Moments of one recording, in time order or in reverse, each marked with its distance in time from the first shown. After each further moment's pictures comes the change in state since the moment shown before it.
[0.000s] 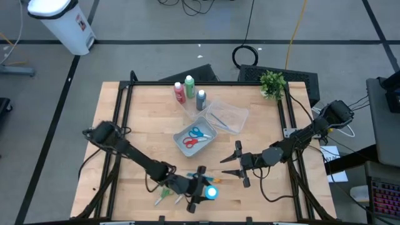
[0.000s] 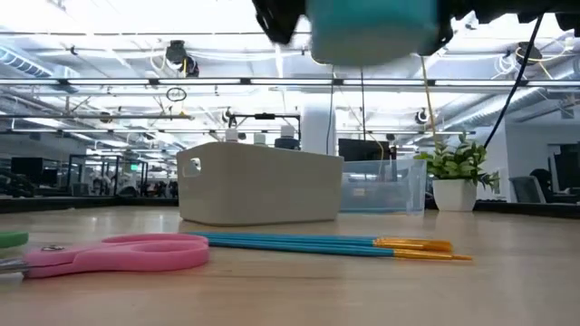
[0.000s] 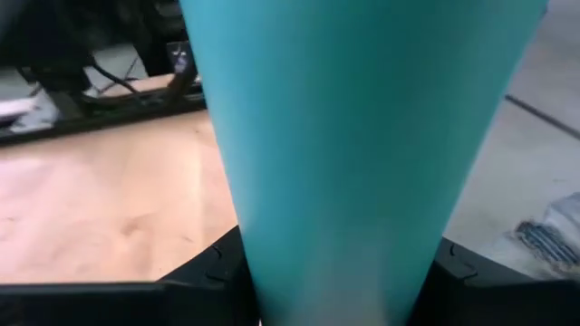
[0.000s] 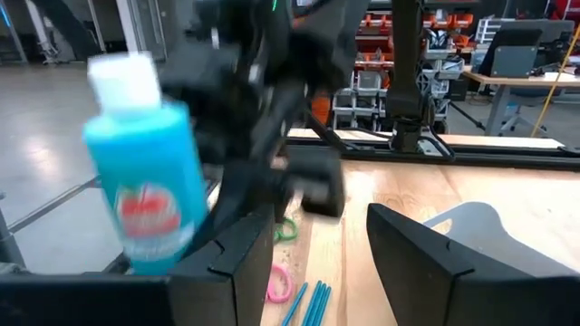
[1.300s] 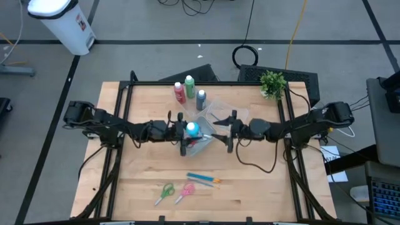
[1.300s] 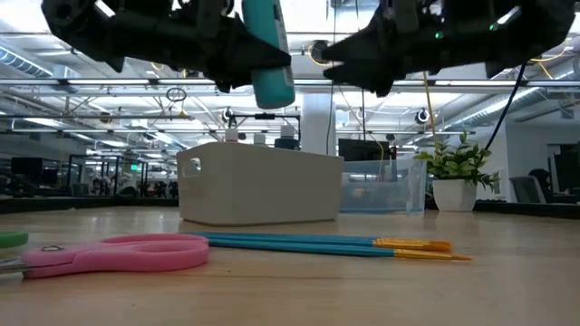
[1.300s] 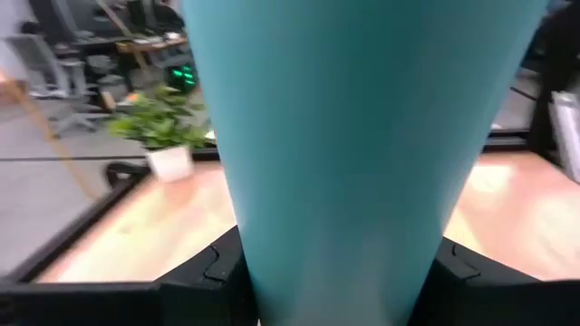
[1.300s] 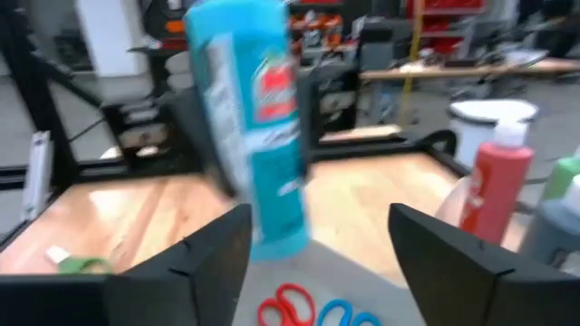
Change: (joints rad) left arm 0.457 -0.447 -0.543 0.318 0.066 0.089; right arm -0.470 -0.002 0.000 -0.004 -0.169 -0.001
